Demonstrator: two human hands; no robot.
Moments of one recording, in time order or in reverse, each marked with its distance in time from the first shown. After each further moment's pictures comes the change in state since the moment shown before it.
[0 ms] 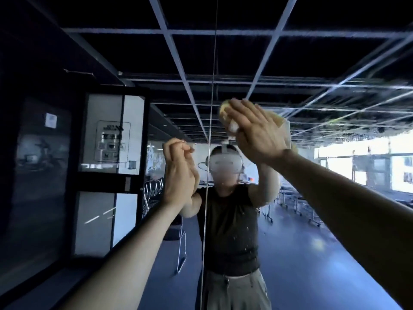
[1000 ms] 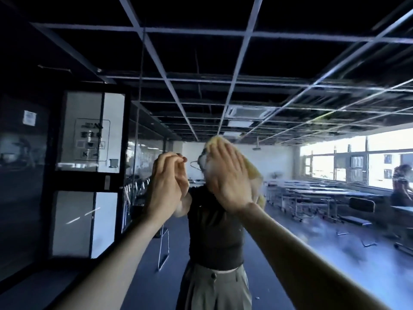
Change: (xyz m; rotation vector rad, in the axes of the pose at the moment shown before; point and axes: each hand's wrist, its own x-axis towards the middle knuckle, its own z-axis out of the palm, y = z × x) left_hand -0.051 0.124 0.080 0.116 -0.256 -0.091; right_hand -0.156 0.048 -0.012 0.121 0.029 0.241
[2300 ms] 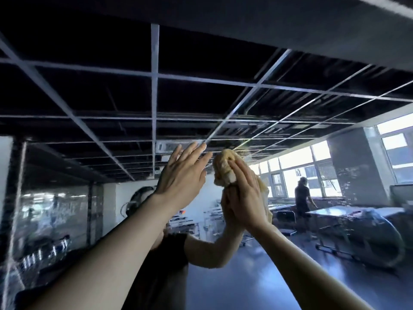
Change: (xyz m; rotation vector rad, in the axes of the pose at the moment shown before) left_hand 0.106 0.220 0.240 0.292 -0.282 0.551; right_hand -0.061 0.287 -0.142 0.040 0.377 0.185
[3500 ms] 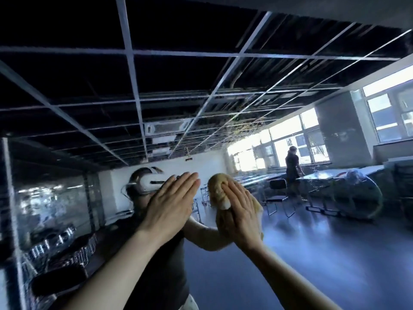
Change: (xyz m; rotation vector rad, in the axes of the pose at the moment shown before) left_hand -0.092 0.042 0.025 0.120 -0.152 0.185; right_hand -0.121 0.009 -0.029 -0.065 -0.092 0.097
